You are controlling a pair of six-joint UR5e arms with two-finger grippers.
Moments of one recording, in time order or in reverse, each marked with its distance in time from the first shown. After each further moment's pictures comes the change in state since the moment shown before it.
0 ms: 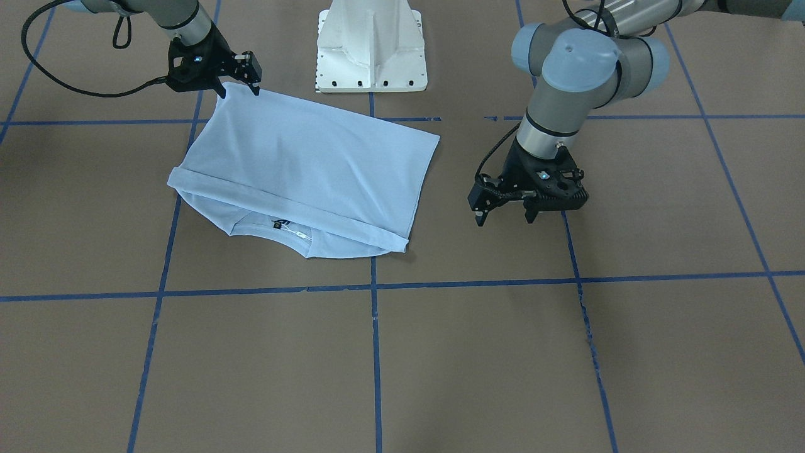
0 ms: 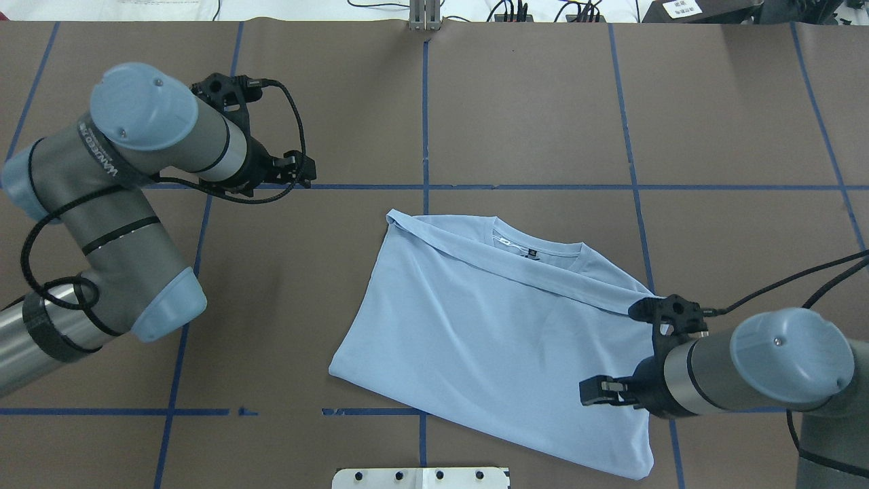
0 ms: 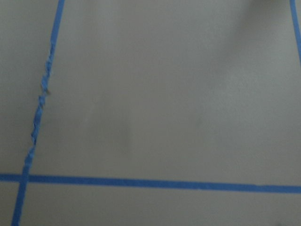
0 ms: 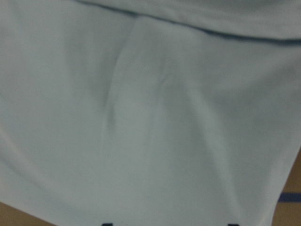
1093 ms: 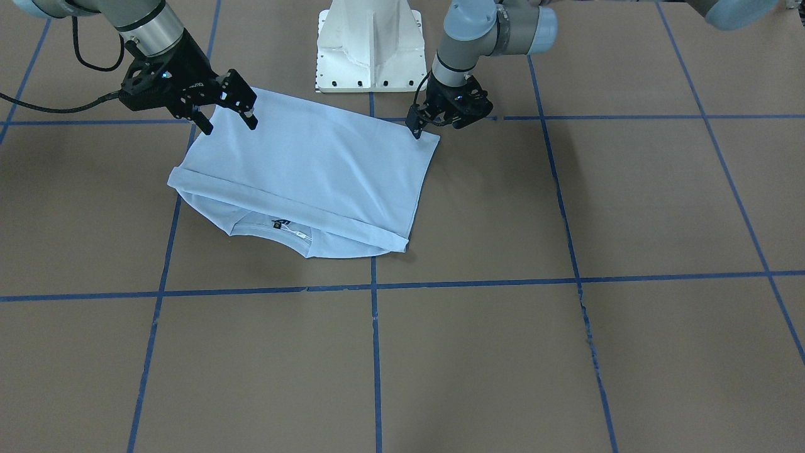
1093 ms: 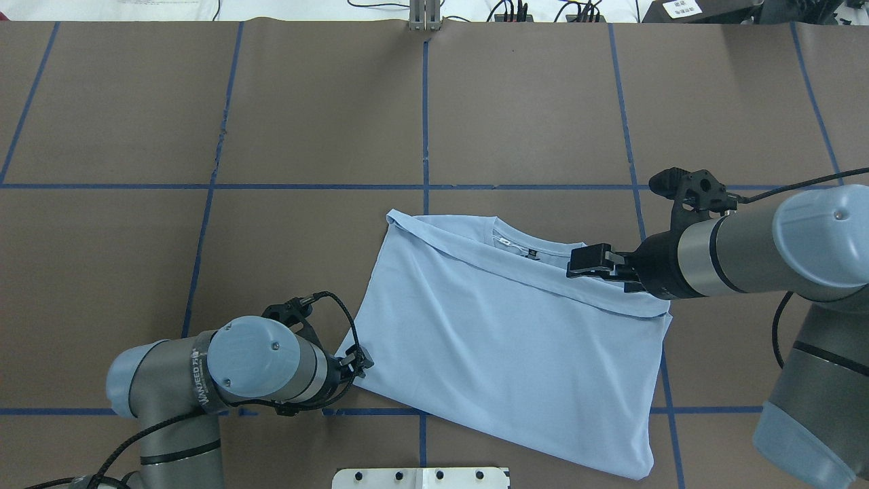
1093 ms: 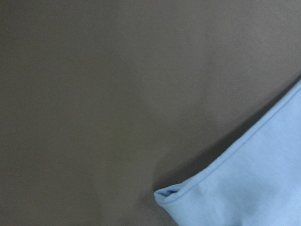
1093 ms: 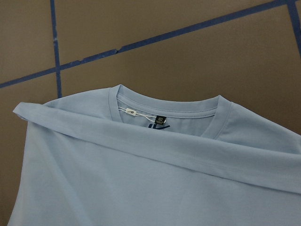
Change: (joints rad) left arm 0.430 0.067 -0.046 -0.001 0.132 -0.633; right arm 0.221 0.128 -0.024 0.002 0.007 -0.016
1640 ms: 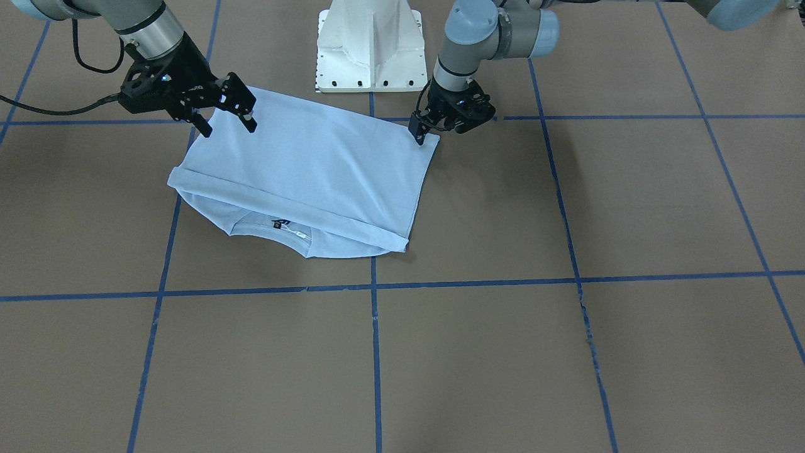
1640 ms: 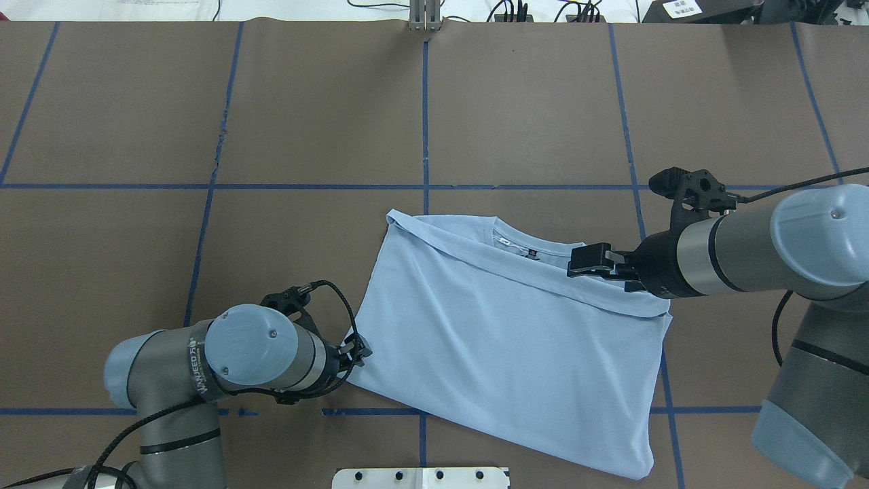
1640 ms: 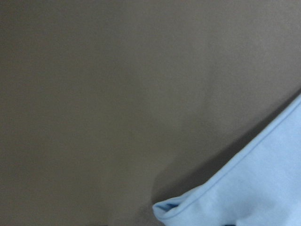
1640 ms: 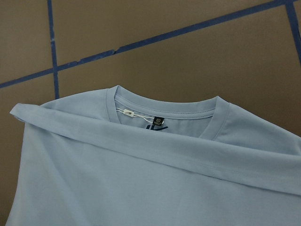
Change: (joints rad) left arm -0.020 -0.005 0.001 0.001 0.000 0.006; right arm 0.002 0.000 -0.007 0.000 0.001 0.000
